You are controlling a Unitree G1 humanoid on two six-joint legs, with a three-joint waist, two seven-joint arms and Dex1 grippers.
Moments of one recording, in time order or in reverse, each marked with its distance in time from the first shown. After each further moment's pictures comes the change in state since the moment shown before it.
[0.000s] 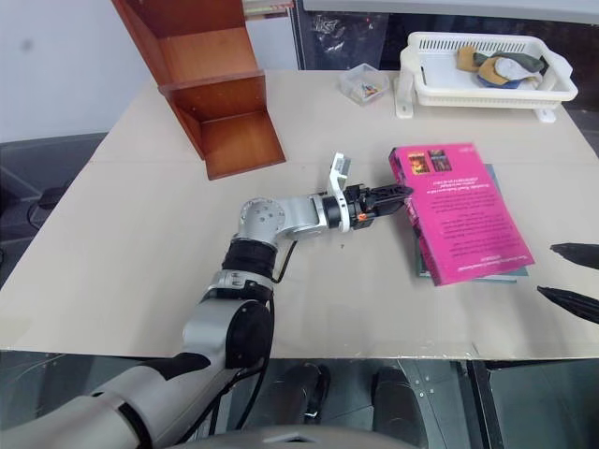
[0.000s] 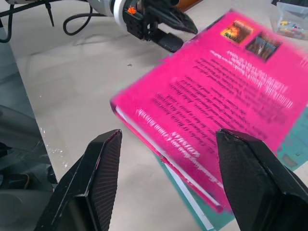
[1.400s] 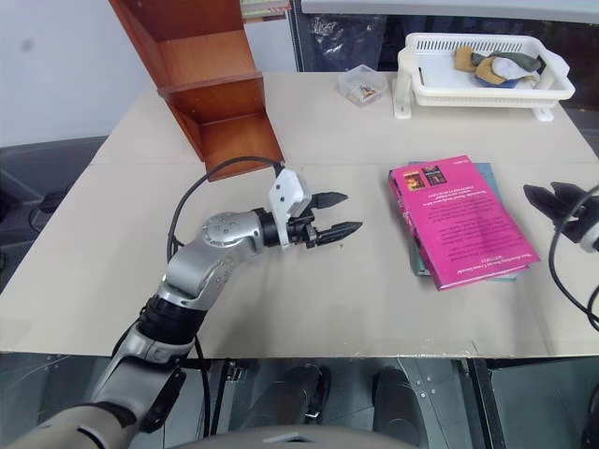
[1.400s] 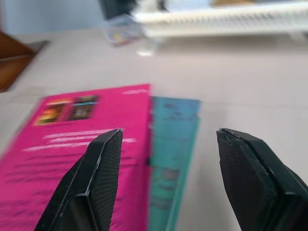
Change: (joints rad) left arm 0.437 0.518 -0.543 -0.728 0.589 -0.745 -0.529; right arm -0.628 0.134 0.319 0.384 -0.067 0.356 -0.758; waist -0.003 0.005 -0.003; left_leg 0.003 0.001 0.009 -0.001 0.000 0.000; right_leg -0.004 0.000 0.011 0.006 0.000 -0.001
